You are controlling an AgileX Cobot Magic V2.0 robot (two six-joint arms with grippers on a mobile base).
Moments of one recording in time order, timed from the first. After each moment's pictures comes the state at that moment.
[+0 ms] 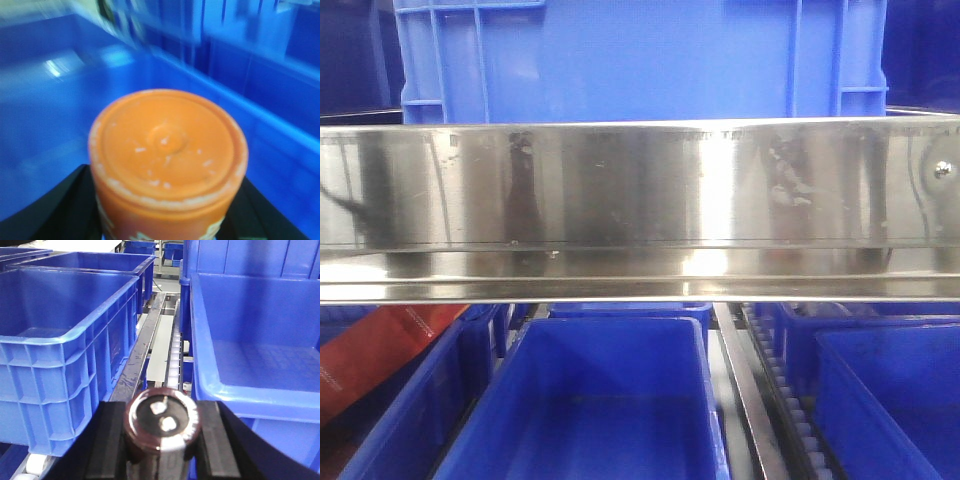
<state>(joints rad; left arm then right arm) -0.58 1.67 -1.88 -0.14 0.72 0.09 0.09 0.51 -0.85 0.12 0.66 -0.09</state>
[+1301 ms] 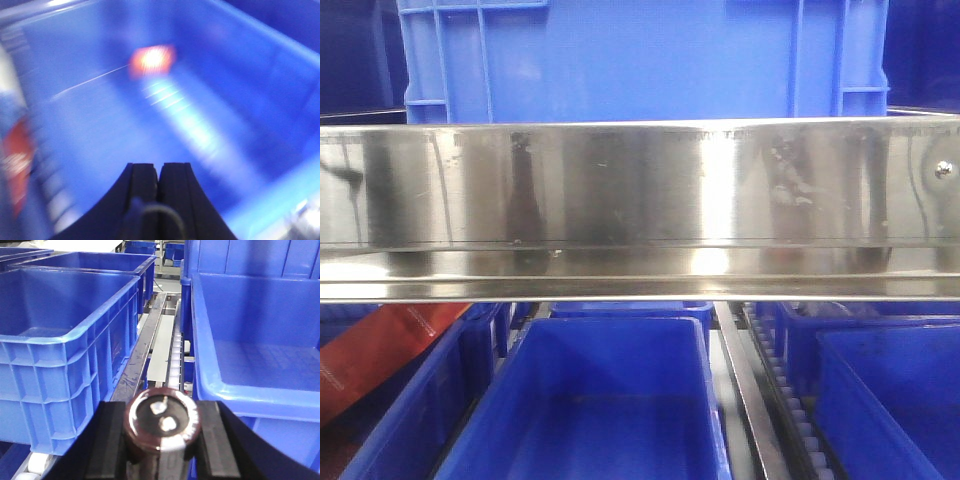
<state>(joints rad) -0.47 1.45 -1.88 -0.09 1.10 0.10 0.09 0.51 -0.85 0.12 0.66 -0.09</state>
